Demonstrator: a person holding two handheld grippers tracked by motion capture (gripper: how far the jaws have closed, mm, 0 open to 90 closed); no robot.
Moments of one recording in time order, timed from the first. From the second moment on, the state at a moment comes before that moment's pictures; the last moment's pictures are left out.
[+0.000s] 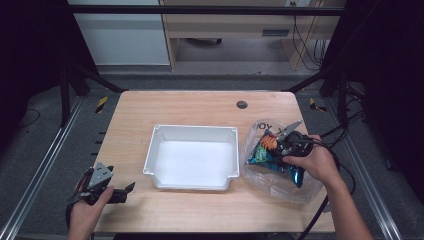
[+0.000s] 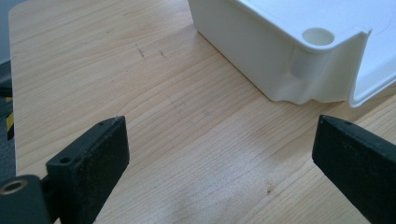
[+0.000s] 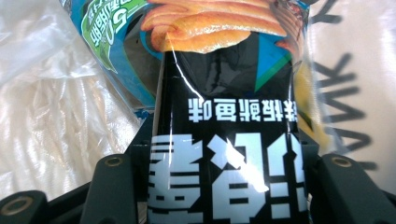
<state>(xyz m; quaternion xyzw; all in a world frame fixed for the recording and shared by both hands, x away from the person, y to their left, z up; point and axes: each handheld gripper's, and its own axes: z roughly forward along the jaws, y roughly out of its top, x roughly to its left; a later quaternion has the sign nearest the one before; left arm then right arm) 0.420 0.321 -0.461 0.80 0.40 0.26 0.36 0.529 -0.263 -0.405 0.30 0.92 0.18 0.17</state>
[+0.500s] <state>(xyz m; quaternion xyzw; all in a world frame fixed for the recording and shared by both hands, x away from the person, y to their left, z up) 0.420 0.322 -0.462 0.80 0.40 0.26 0.36 0.490 -0.278 -0.365 0.30 0.89 0.26 0.21</state>
